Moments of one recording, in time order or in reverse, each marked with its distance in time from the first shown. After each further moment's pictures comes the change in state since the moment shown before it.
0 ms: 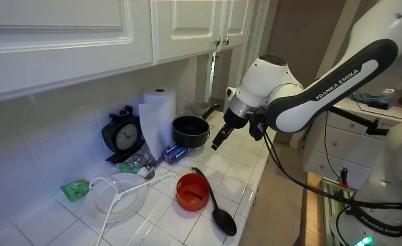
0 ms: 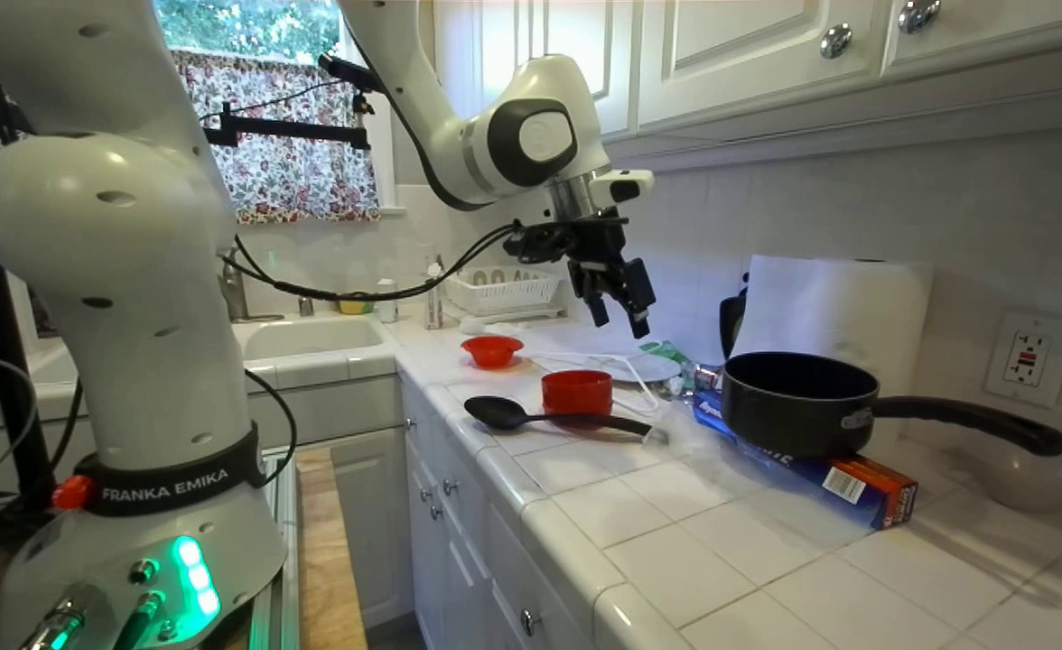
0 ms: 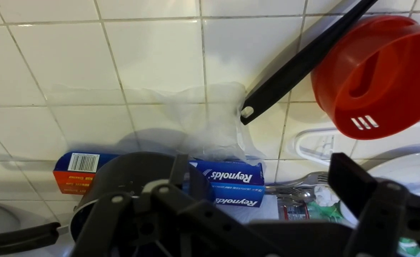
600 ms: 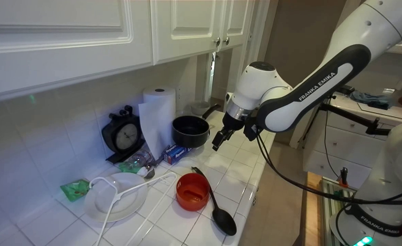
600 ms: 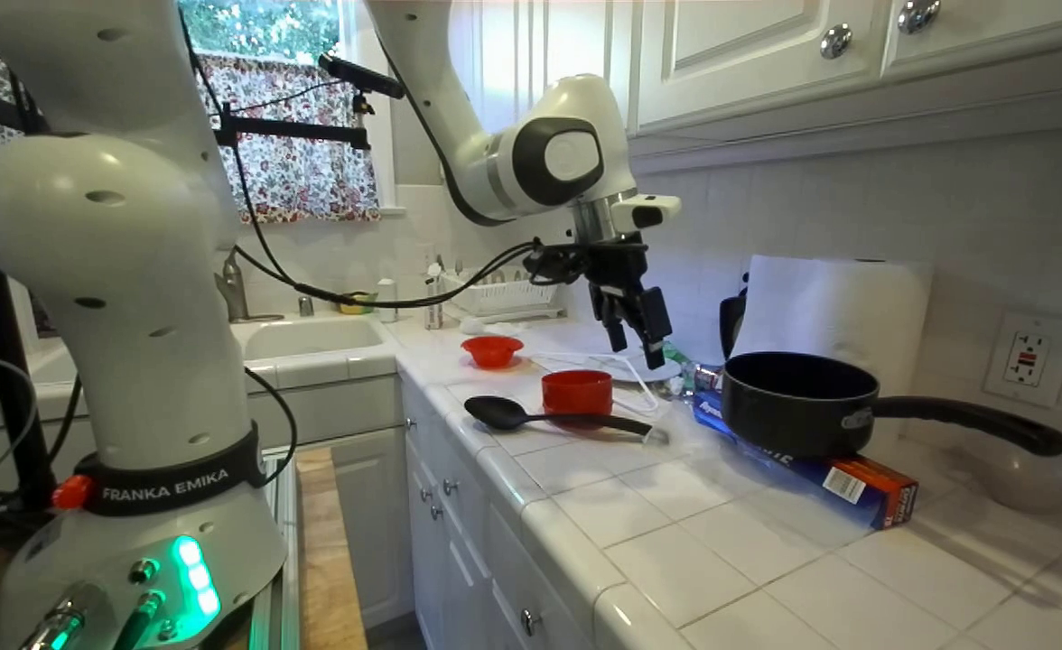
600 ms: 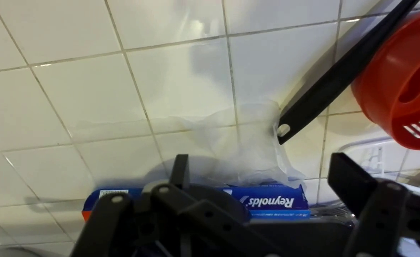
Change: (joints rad) arm -0.039 0.103 -0.033 0.048 -0.027 -0.020 0.065
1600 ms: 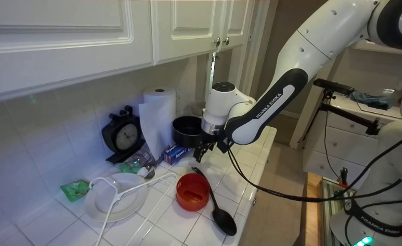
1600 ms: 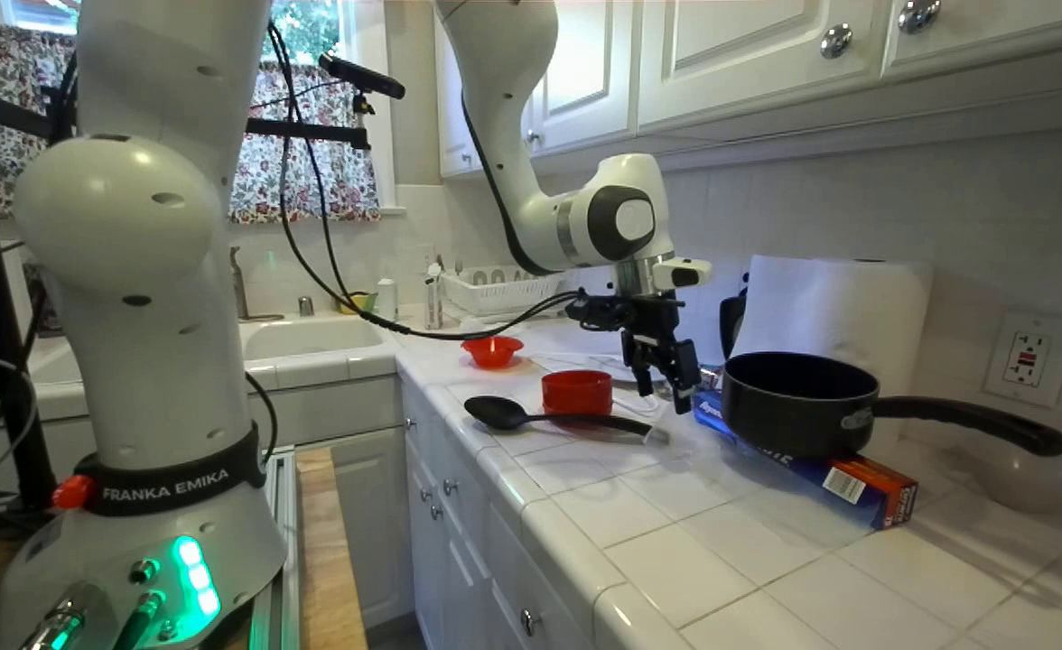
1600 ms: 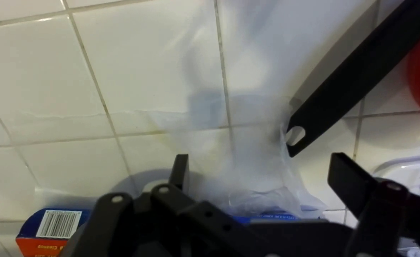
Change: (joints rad) arm 0.234 0.362 -0.203 0.289 -0.094 -0.042 0.109
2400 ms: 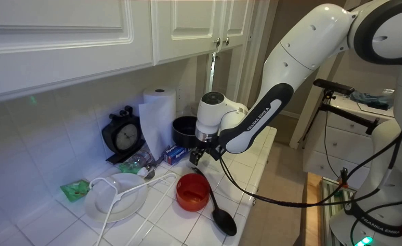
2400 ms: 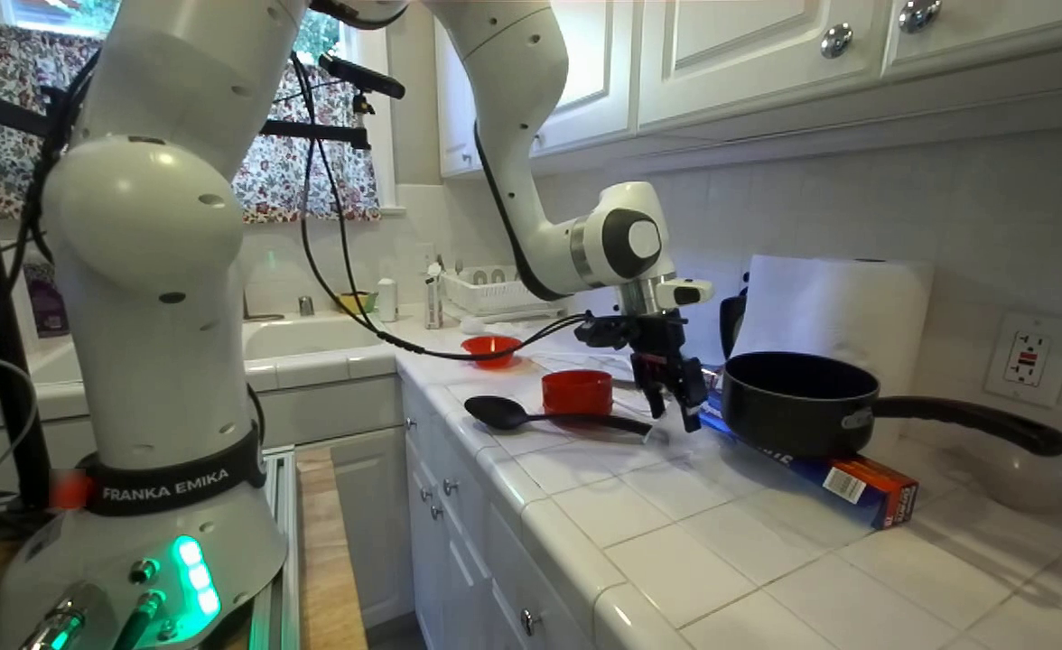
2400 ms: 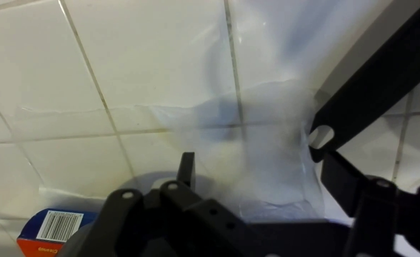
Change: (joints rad) arm 0.186 0.125 -0.176 0.088 -0.073 -0.001 0.133
